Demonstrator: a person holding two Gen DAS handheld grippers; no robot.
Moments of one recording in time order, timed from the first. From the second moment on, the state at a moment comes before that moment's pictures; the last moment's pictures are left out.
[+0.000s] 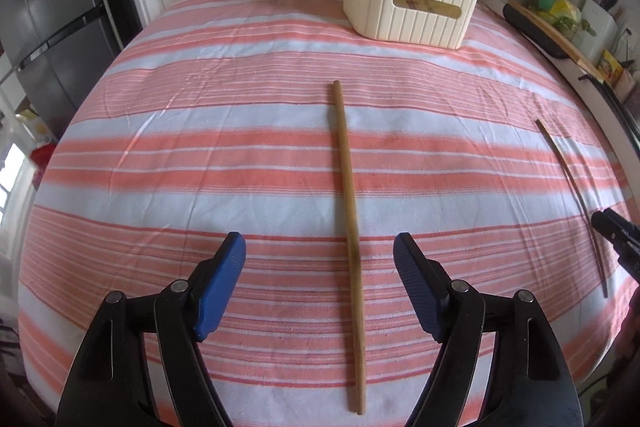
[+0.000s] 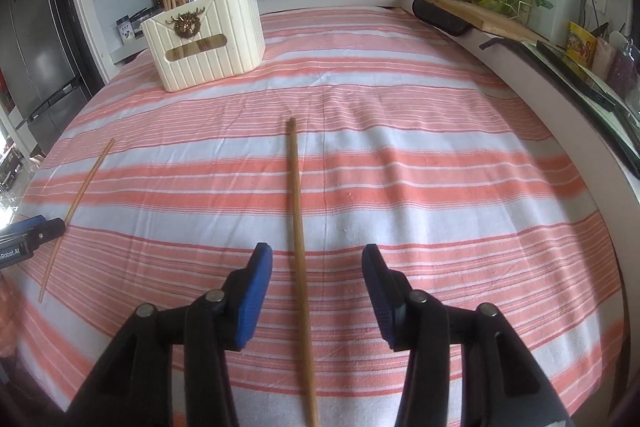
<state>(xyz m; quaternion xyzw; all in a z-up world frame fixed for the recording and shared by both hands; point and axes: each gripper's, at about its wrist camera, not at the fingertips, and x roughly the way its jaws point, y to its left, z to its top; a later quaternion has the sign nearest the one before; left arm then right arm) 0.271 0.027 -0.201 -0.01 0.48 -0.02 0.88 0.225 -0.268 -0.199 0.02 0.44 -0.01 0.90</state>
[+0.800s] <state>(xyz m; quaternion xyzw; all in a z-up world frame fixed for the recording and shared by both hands) 0.270 0.043 -0.206 -0.01 0.48 -0.03 0.88 0.231 -0.247 -0.199 -0.02 0.49 0.03 0.87</state>
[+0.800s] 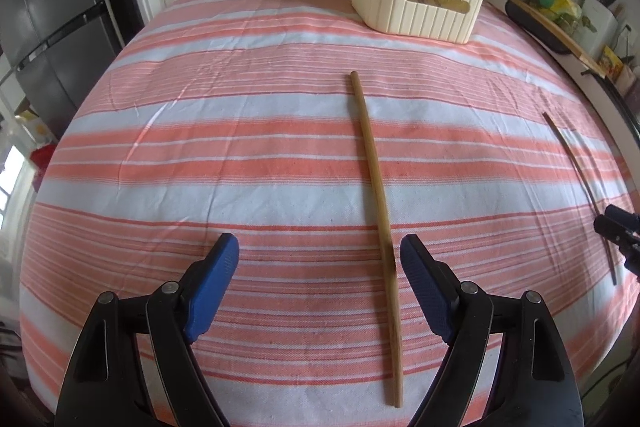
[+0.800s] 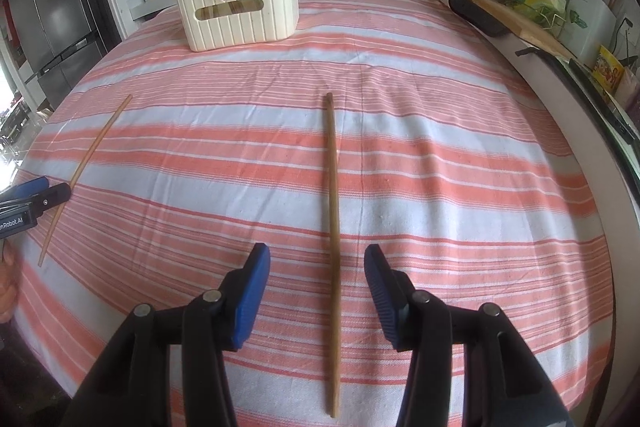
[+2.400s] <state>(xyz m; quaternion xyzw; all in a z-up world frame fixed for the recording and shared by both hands) 0.330 0.037 -0.047 -0.03 0.37 -0.14 0.92 0.311 -0.219 -0.062 -0.02 0.37 0.12 0.92</state>
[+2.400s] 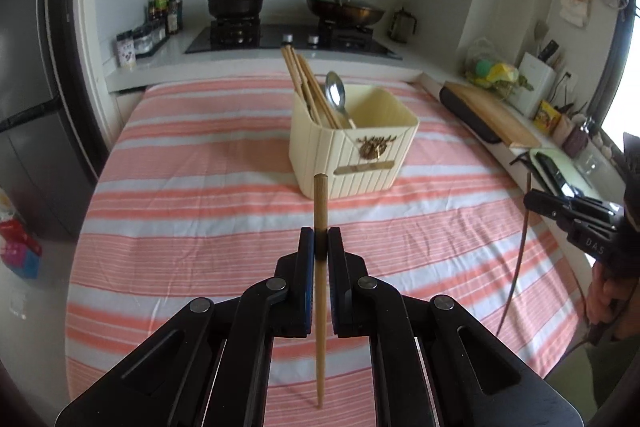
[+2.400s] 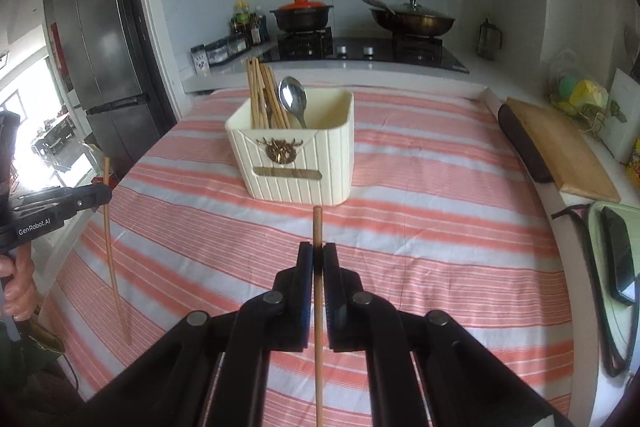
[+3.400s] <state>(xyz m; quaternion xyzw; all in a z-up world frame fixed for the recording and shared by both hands) 0.405 0.015 0.104 -0.05 0.21 -0.15 0.97 0.389 -0.205 0.107 -0.01 0.17 0.14 0.97</state>
